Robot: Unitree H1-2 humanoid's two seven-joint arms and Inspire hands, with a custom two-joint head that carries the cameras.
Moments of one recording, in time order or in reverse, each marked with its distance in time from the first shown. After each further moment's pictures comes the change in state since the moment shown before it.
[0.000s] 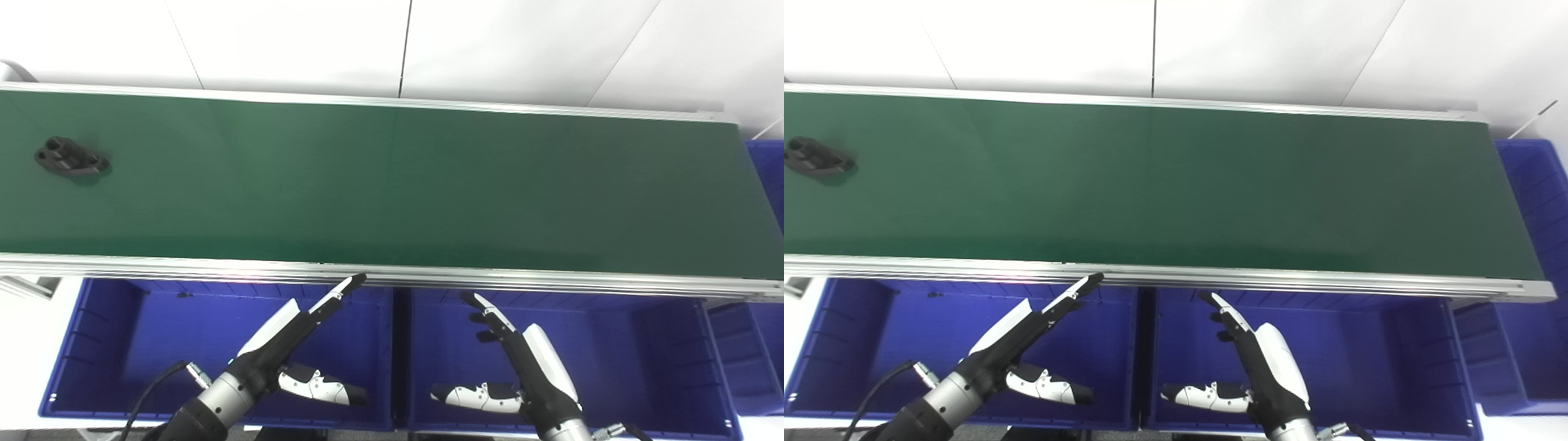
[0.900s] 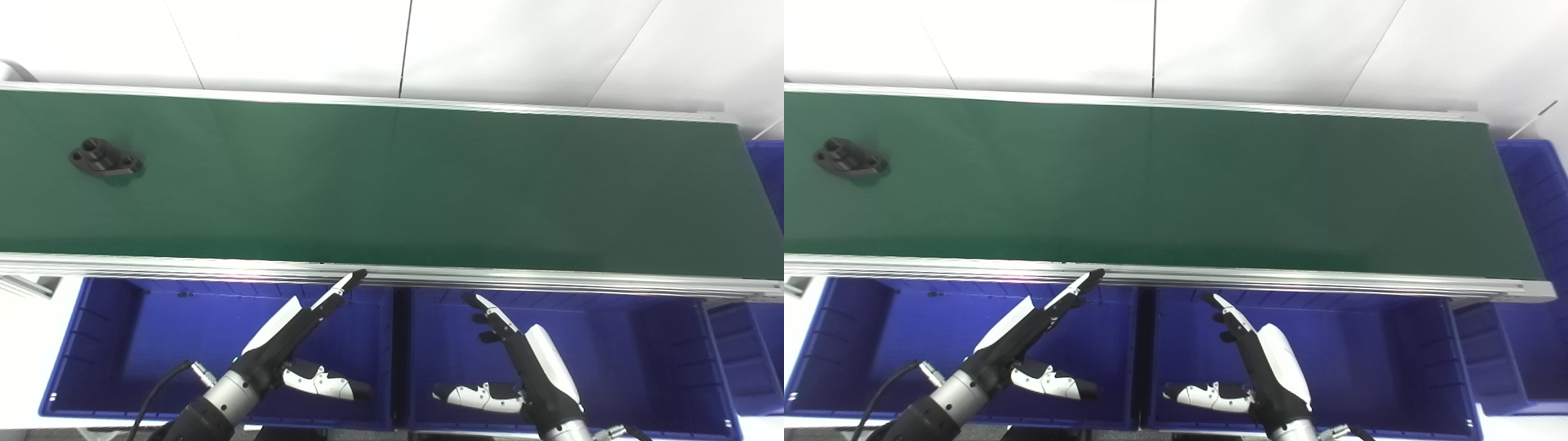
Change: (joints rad) left arm -0.003 -0.019 0.005 0.005 -0.018 0.003 -0.003; right arm 0.002 -0.004 0.004 0.000 0.000 0.000 -0.026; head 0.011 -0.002
